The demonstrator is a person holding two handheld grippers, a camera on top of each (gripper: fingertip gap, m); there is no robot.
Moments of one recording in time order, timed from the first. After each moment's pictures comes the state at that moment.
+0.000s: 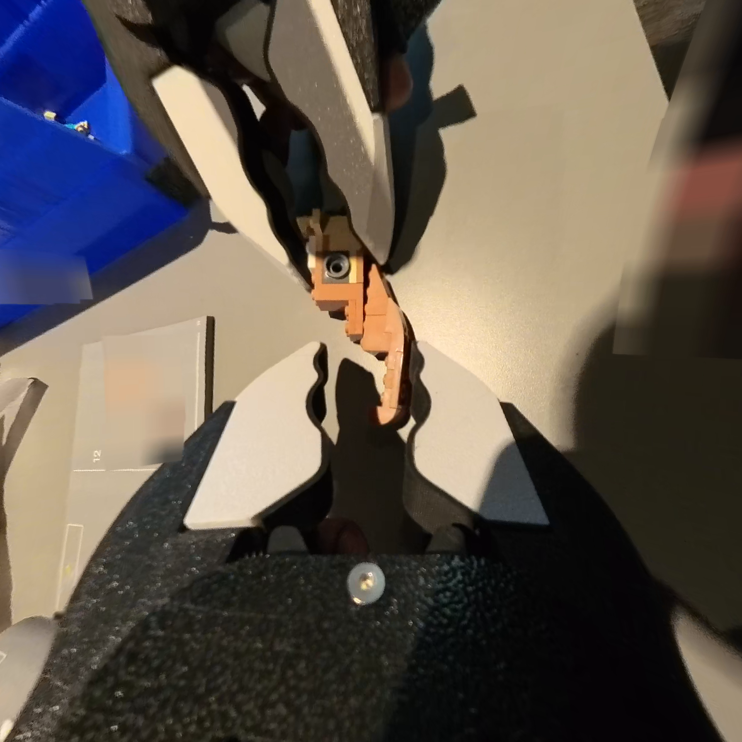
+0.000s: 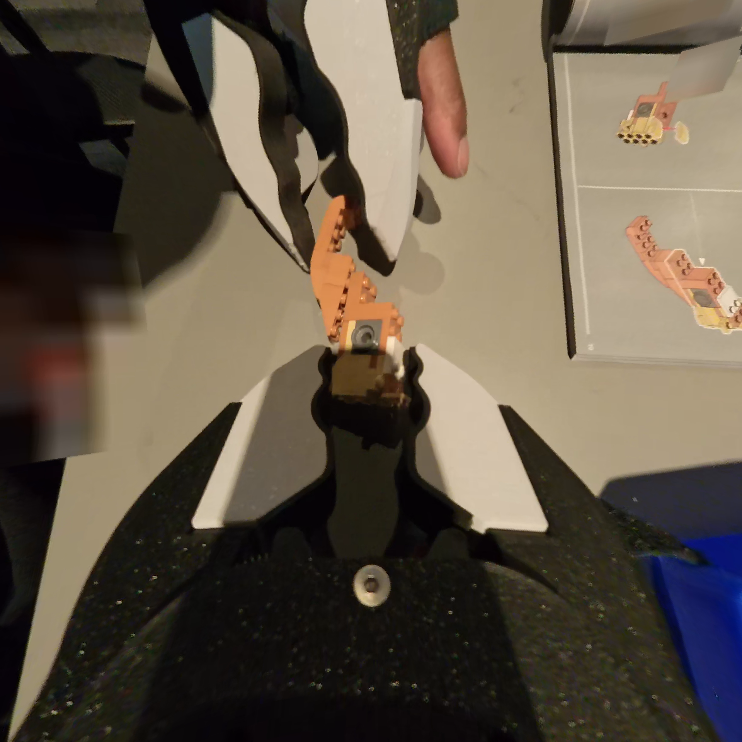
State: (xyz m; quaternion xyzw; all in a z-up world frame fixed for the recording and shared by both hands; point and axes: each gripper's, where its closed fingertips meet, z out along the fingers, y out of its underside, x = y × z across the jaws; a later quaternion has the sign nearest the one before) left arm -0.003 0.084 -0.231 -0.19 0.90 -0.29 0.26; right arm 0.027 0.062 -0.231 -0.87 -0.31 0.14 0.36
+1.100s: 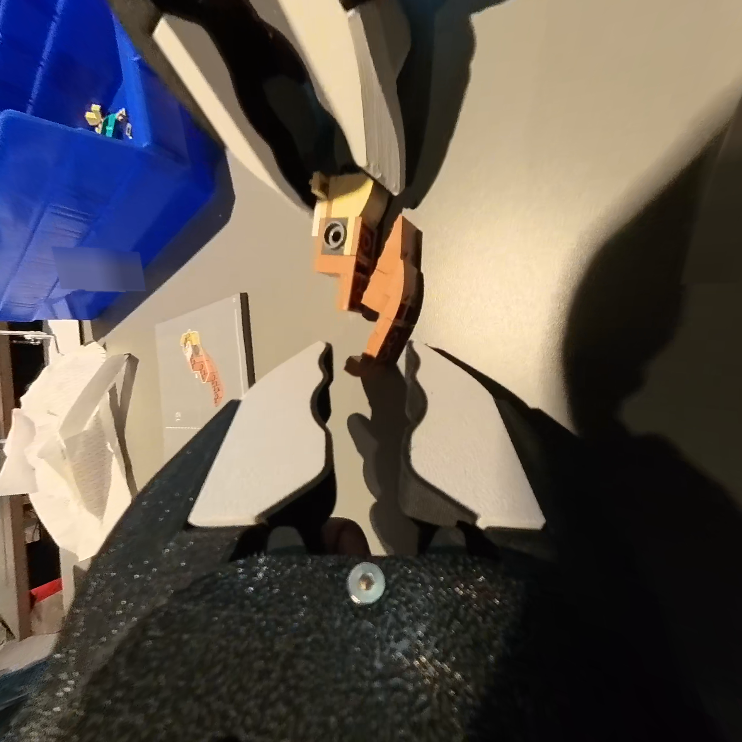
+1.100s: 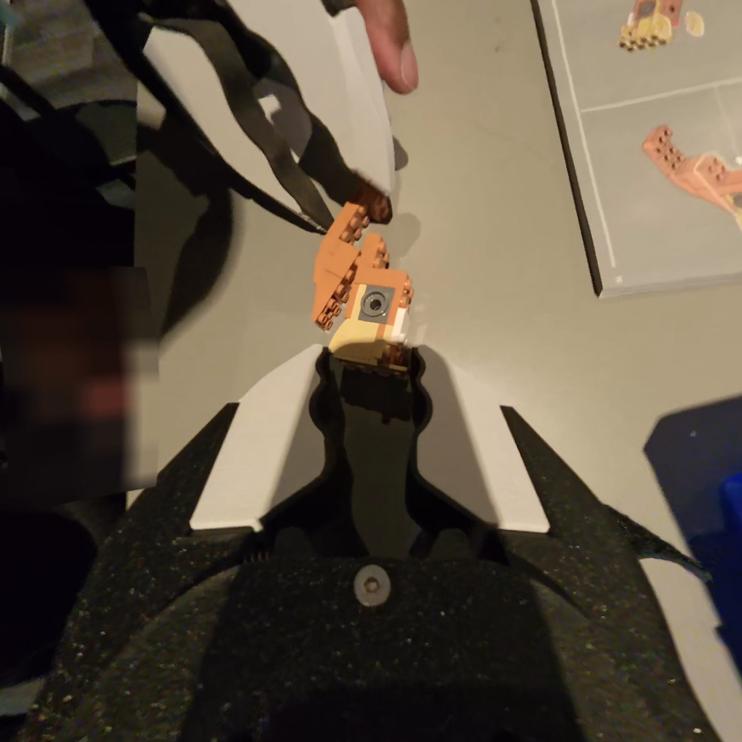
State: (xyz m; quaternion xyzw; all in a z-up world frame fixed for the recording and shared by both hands) left arm -0.006 0.100 -0.229 -0.16 0.91 -0.18 0.33; right arm 0.027 0.048 -0.233 -0.90 -0.22 0.17 0.33
